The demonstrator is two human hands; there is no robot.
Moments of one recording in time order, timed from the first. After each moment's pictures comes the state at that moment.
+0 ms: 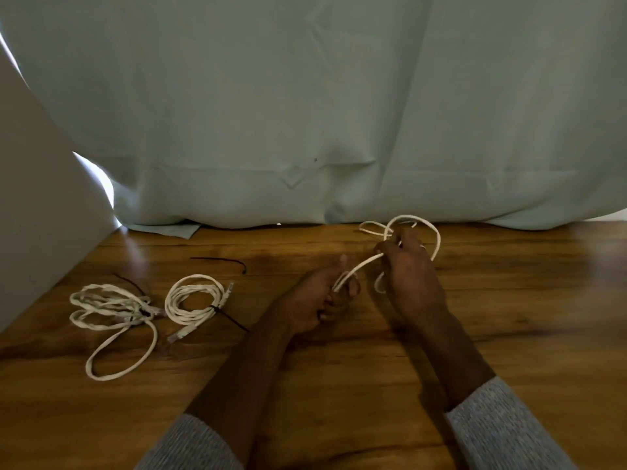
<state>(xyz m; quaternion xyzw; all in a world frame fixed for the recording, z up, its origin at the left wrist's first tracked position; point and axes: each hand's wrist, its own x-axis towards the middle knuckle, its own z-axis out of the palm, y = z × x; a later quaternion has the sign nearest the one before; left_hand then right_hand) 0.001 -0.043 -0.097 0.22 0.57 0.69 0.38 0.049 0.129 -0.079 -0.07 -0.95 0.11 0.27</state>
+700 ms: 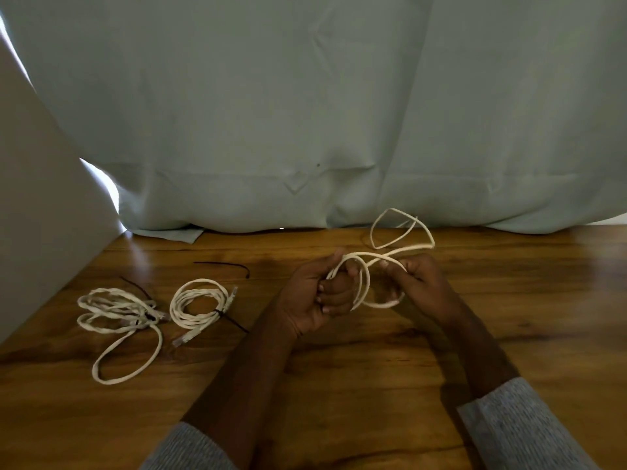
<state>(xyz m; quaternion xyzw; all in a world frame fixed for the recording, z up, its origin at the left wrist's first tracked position) 0.005 -0.053 -0.079 0.31 0.30 0.78 0.45 0.063 0.148 -0.080 0.08 -0.83 0.52 0.20</state>
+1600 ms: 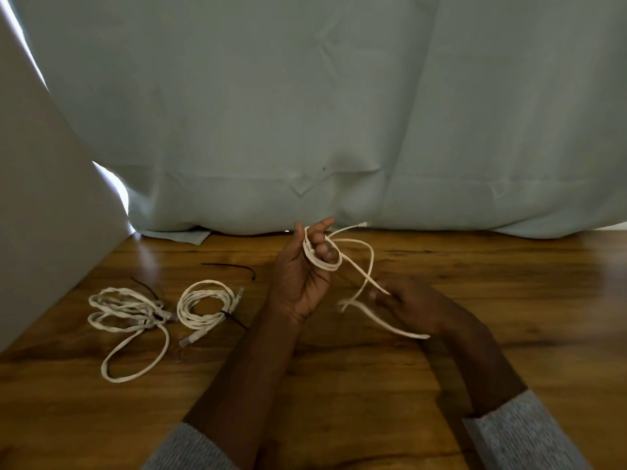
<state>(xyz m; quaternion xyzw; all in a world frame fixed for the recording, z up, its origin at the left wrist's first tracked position) 0.001 -0.057 -0.054 0.17 0.18 0.95 0.20 0.066 0.139 -0.071 0.08 -0.96 0.27 0.03</state>
